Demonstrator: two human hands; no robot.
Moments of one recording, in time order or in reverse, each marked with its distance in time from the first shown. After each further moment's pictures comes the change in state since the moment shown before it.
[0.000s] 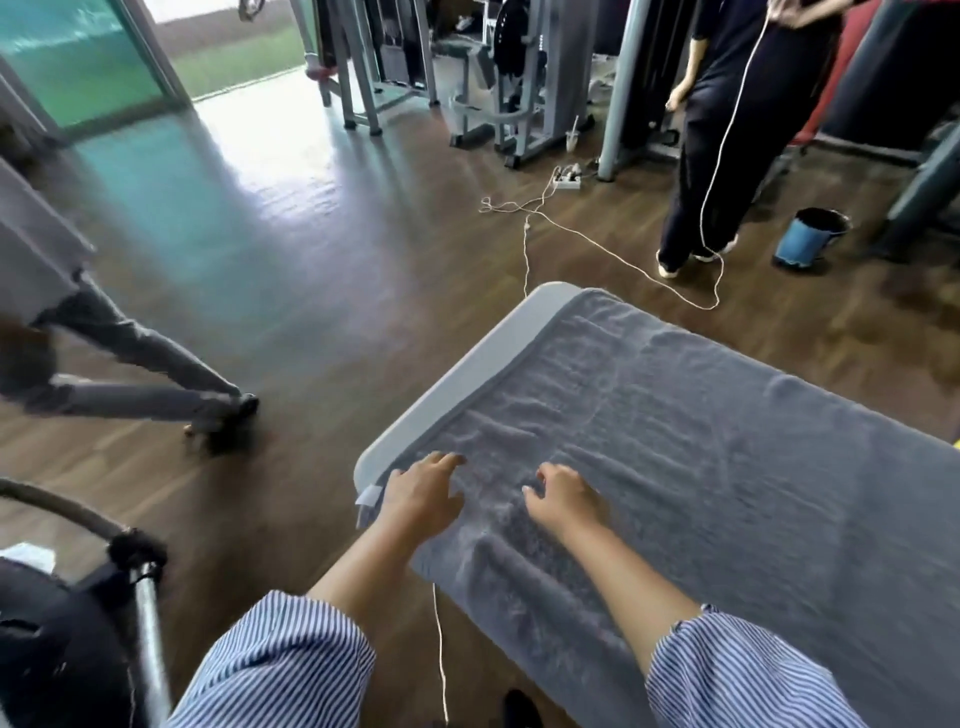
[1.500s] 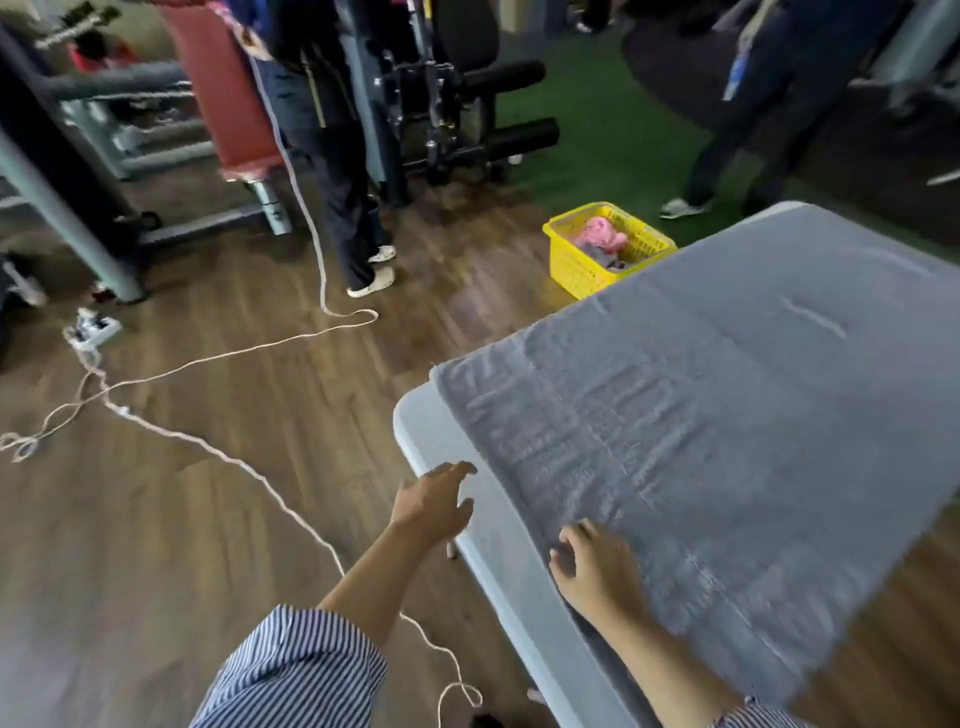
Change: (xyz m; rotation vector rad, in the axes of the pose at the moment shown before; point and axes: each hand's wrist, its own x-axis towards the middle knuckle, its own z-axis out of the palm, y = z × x) left_hand 0.397 -0.015 -0.110 0.306 -0.377 1.179; right_hand 0.183 -0.167 0.059 0.146 0.673 1.004
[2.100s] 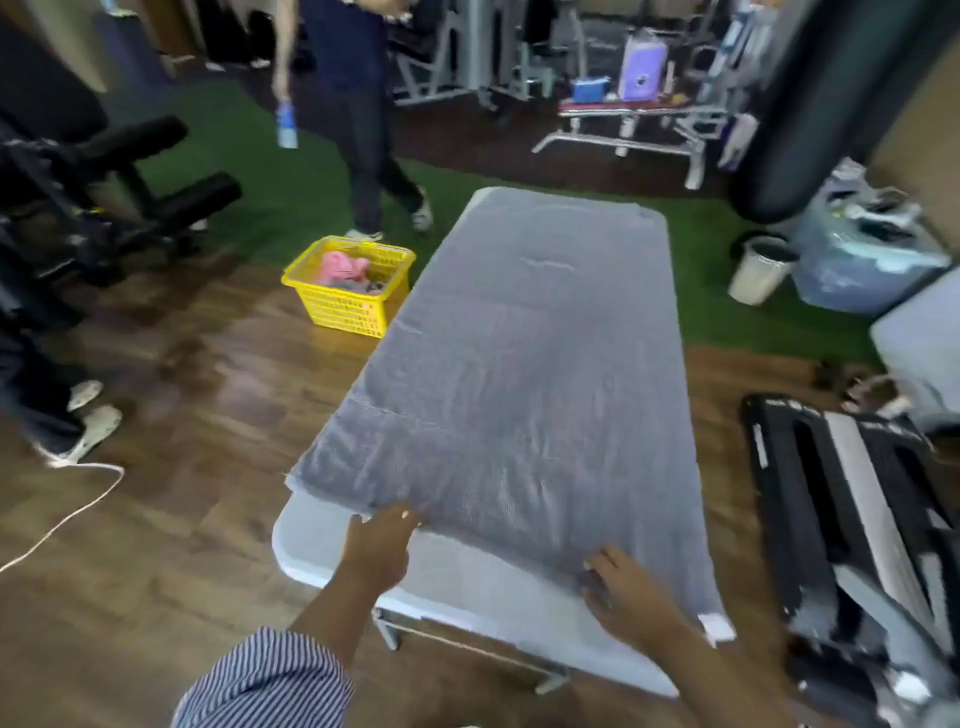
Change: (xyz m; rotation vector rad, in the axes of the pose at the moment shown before) left_hand 0.113 -0.032 0.005 0.446 -0.108 0.656; right_hand -0.088 -0.012 0.024 0.070 0.084 0.539
